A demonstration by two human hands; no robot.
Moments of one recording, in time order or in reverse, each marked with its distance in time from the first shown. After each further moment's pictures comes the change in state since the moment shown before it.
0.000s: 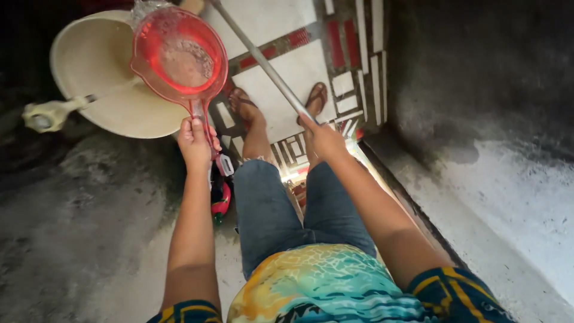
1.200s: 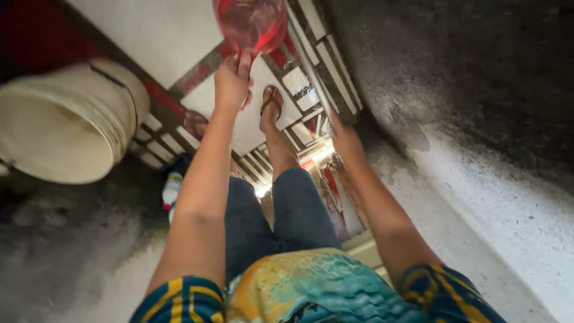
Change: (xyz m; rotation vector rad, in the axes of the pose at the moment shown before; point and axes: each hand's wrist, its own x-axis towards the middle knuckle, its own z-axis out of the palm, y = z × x) left_hand -0.008 -0.030 0.453 0.689 -0.267 -0.060; right_hand 0.019 0.385 0.088 0.463 0.217 0.169
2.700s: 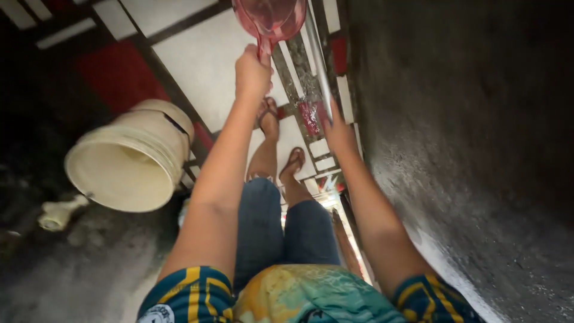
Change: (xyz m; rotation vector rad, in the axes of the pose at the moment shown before) left_hand 0.220 0.168 -0.170 0.015 0.247 0.088; right_hand 0.188 -0.348 -0.155 -0.052 -0.042 0.019
